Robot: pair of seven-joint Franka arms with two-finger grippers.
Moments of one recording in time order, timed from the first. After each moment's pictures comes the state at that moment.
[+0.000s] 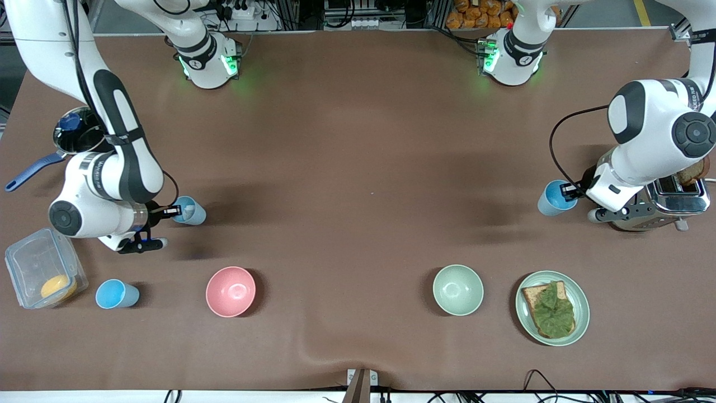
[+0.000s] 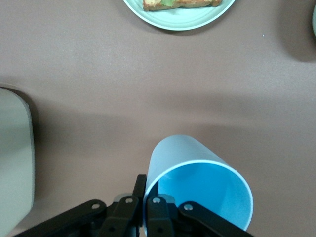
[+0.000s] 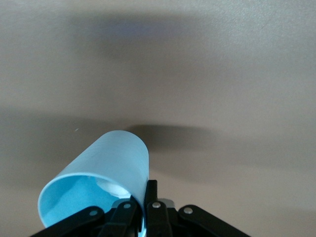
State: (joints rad) left arm 0.02 0.13 -0.04 -2.07 0.00 2.14 -0.12; right arm 0.04 0.50 -0.09 -1.82 0.12 1.95 -0.22
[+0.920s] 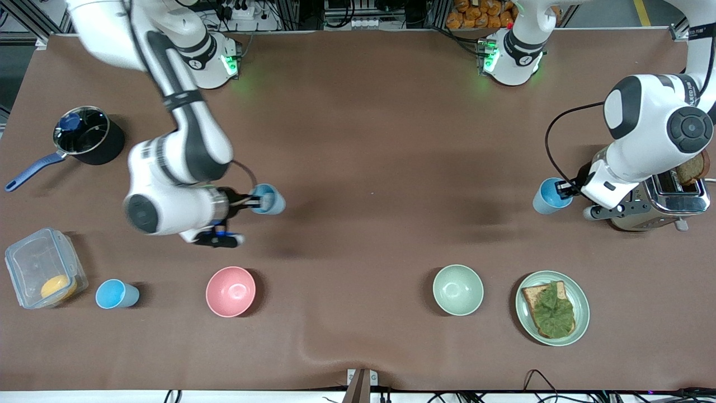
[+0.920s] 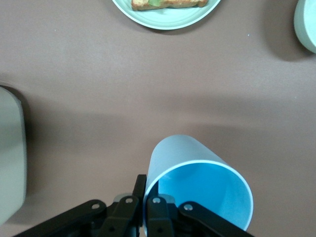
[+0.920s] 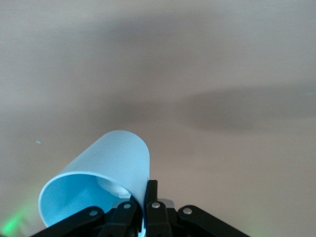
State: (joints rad) left arm 0.02 0.11 -0.07 -2.07 -0.01 2.12 -0.16; right arm 0.42 0.50 -0.07 -1.62 0.39 1.83 0.29
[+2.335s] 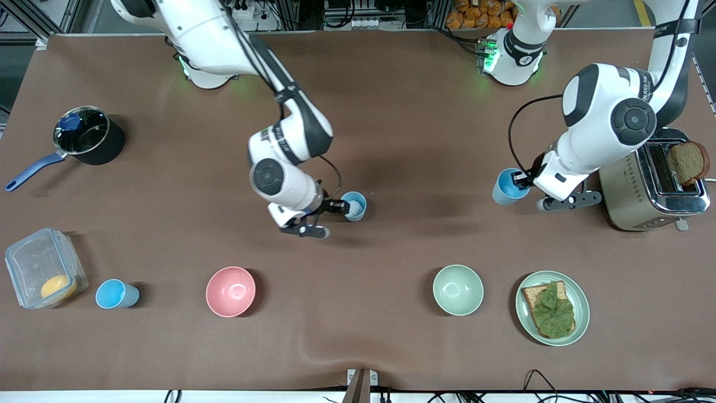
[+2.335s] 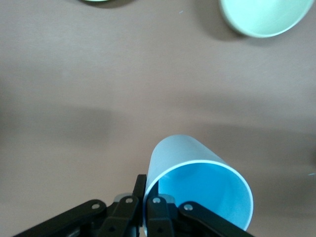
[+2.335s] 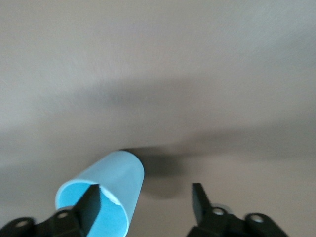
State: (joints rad) left arm 0.02 0.10 -0.27 -2.03 -0.08 2.06 -0.38; right arm 0.65 0.62 -0.10 -1.59 0.45 2.21 0.50
